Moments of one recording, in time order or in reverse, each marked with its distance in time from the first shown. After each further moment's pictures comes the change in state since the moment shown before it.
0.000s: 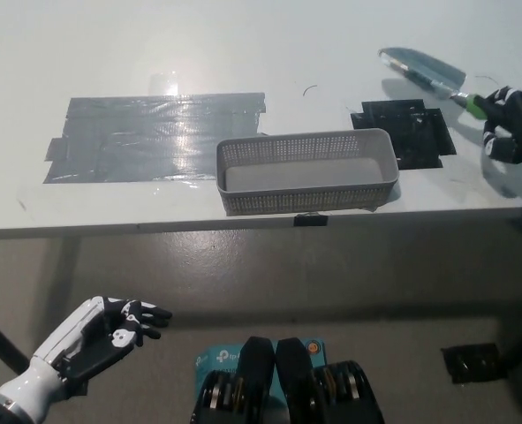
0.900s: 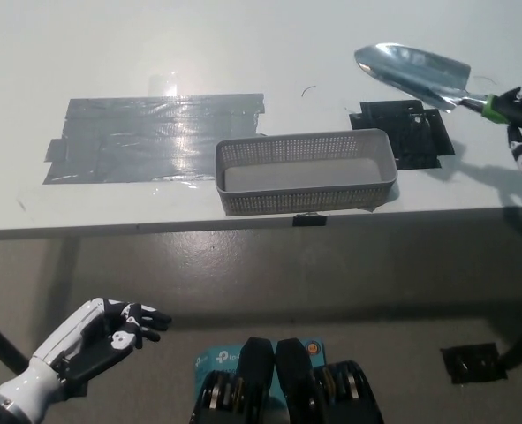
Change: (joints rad) left_arm -0.001 0.013 0.000 0.006 0.000 0.001 -0.013; right_arm 0.268 -0.218 -0.052 -0.579 0.057 -0.139 0.122
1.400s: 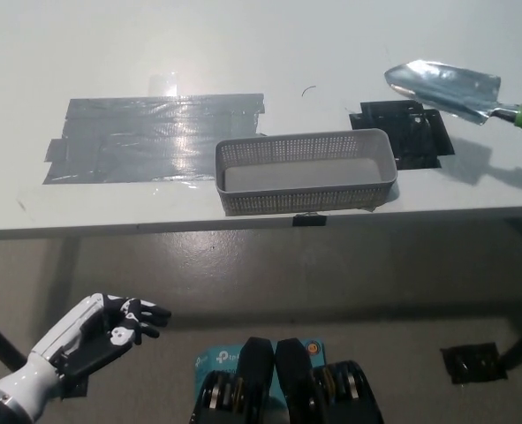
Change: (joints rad) left_arm -0.018 0.004 -0.001 0.001 0.000 0.000 -0.005; right_arm -0.012 -0.057 -0.005 0.080 -0.037 -0.152 0.006
